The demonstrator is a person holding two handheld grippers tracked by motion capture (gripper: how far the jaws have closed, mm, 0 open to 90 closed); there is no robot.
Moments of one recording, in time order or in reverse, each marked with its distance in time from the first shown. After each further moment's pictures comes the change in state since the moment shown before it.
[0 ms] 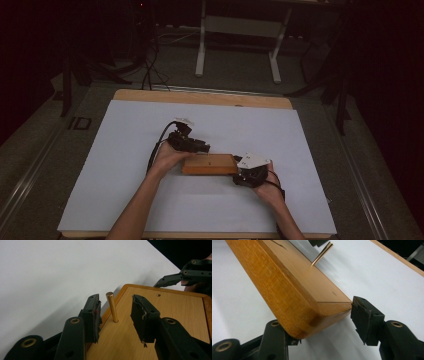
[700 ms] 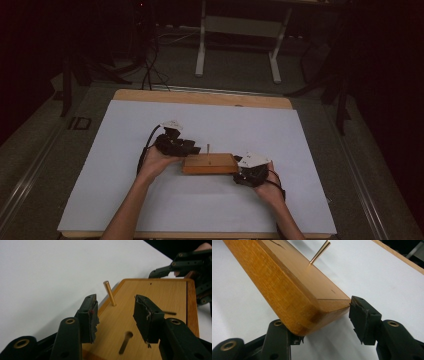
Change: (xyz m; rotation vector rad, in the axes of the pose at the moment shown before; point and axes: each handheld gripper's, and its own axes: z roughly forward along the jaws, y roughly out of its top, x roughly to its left) left arm -0.014 -0.019 -0.038 -0.059 0.074 0.086; right arm -0.002 0.001 -0.001 0.012 -0.005 0.015
